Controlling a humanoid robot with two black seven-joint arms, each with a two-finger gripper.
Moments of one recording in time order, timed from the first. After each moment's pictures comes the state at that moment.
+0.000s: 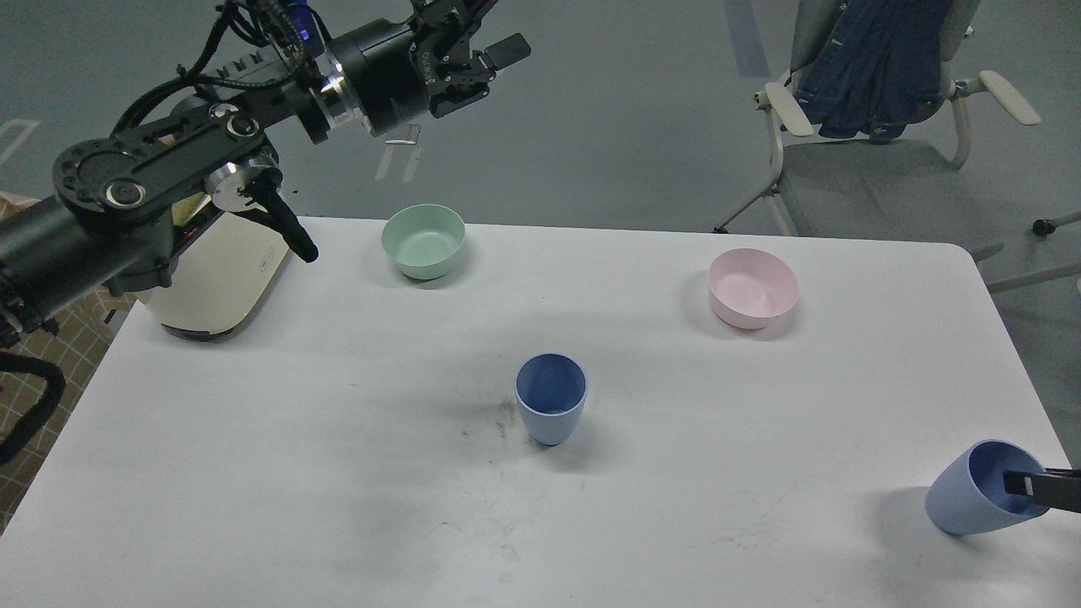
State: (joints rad) left arm -1.14 0.48 -0.41 -0.99 0.60 -0.40 -0.44; right arm 1.17 -1.31 -0.51 1.35 -1.39 0.25 0.49
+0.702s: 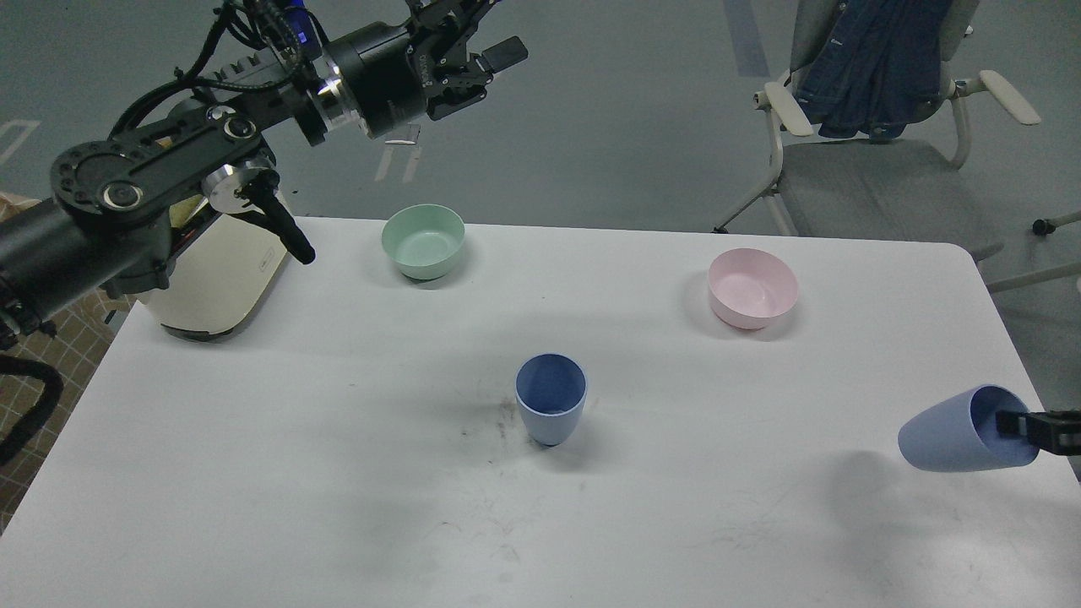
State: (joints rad) left arm -1.14 0.49 -0.42 -0.99 0.60 -0.41 -0.44; right arm 1.24 -1.29 -0.36 1.35 -1.41 0.29 0.49
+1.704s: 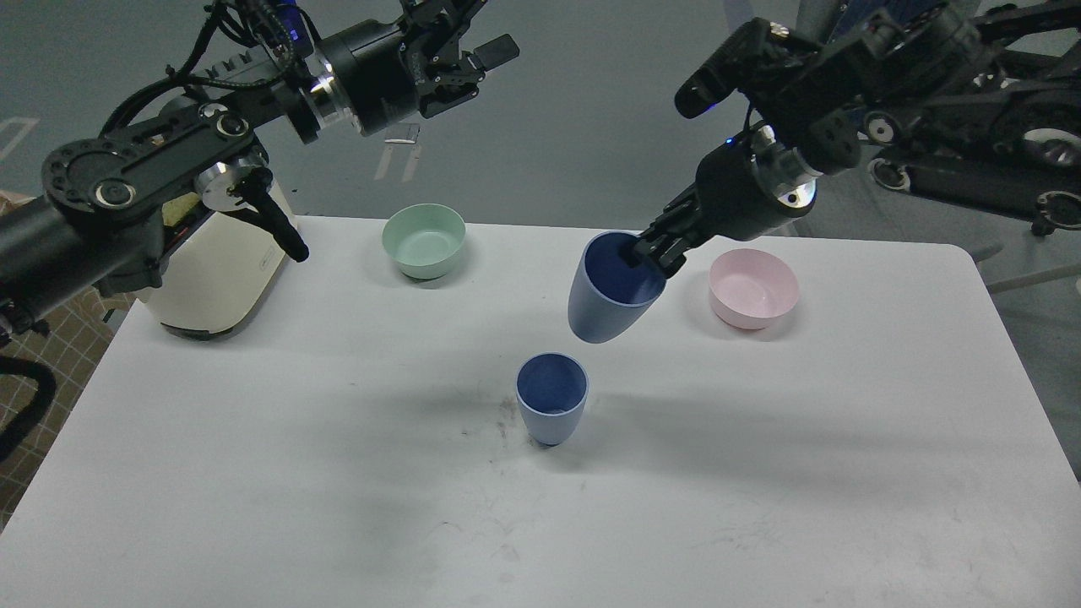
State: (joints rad) left arm -1.14 0.50 -0.41 -0.99 0.60 -0.41 -0.43; right arm 1.95 -0.25 -0.67 1.20 -1.14 0.44 0.49
